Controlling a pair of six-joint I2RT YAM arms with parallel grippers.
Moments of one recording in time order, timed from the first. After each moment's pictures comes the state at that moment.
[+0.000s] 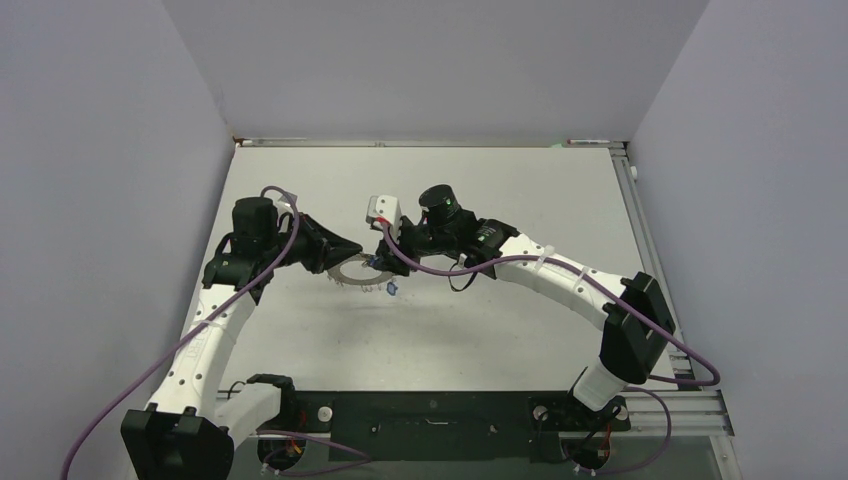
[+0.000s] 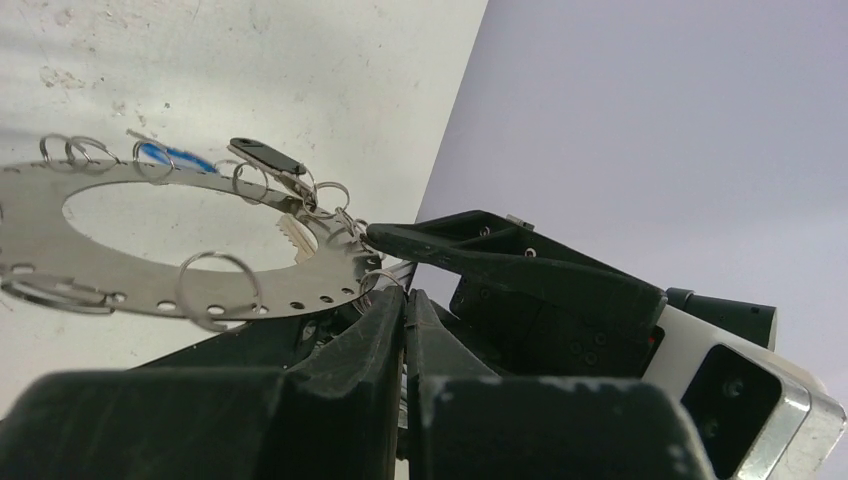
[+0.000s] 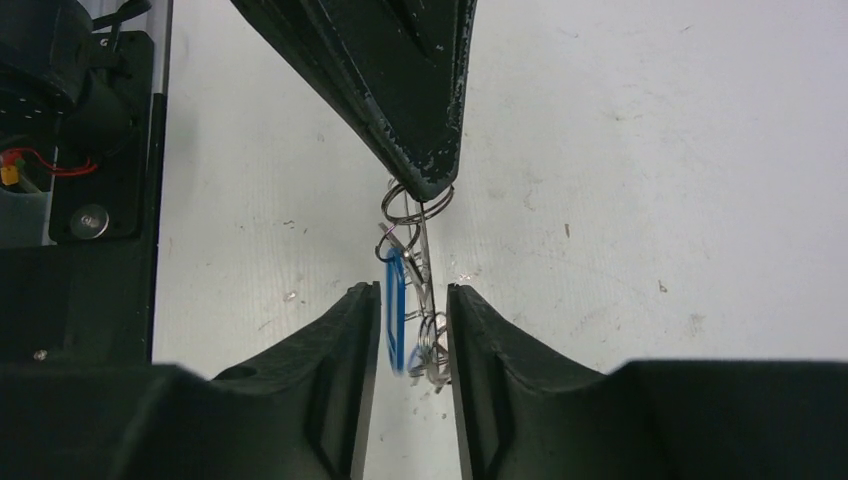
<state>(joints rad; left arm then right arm) -0.11 1.03 0.93 -0.54 0.67 -1.17 0.86 1.61 1.33 -0.21 -0.54 -0.31</state>
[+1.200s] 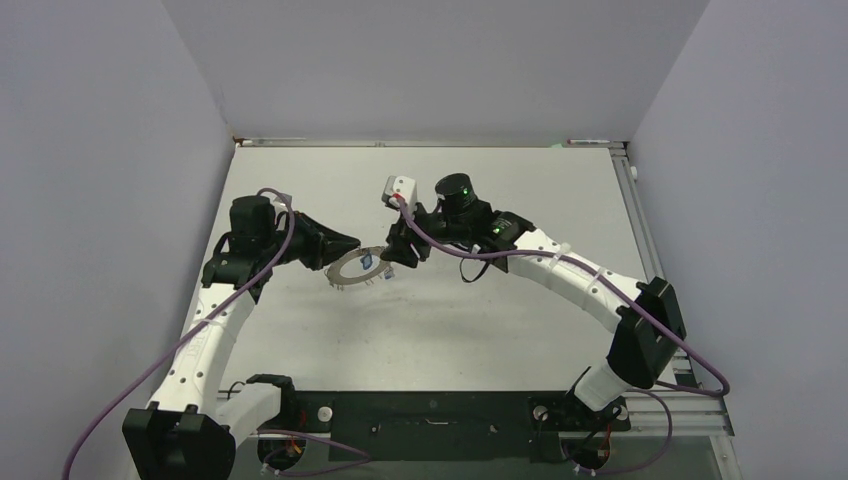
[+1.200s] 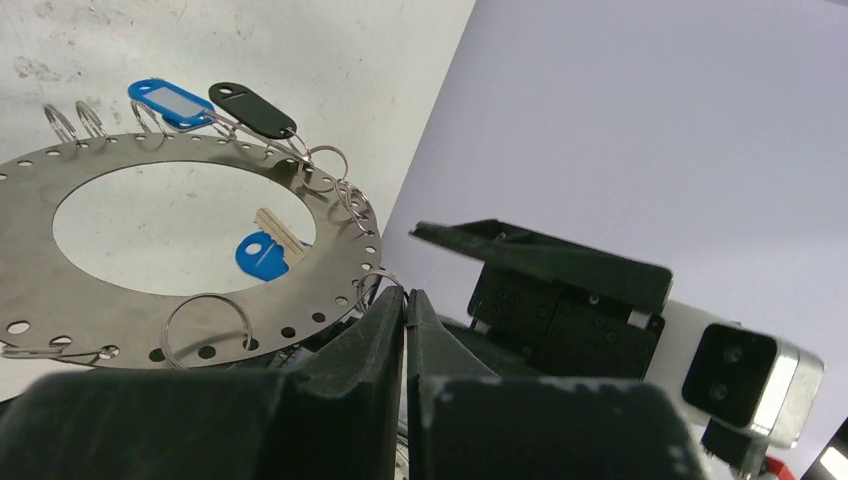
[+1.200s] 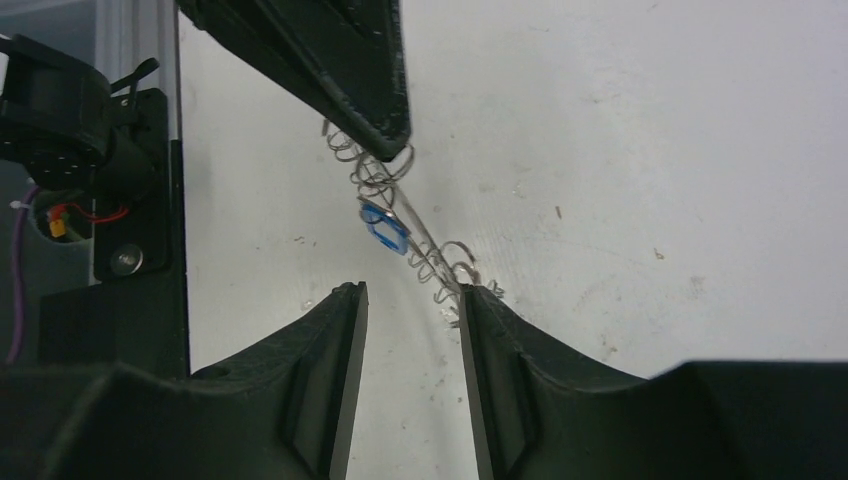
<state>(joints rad) -0.09 1.03 0.92 -0.51 0.67 -1.27 0.79 1.57 1.34 -0.23 -0.55 -0.18</state>
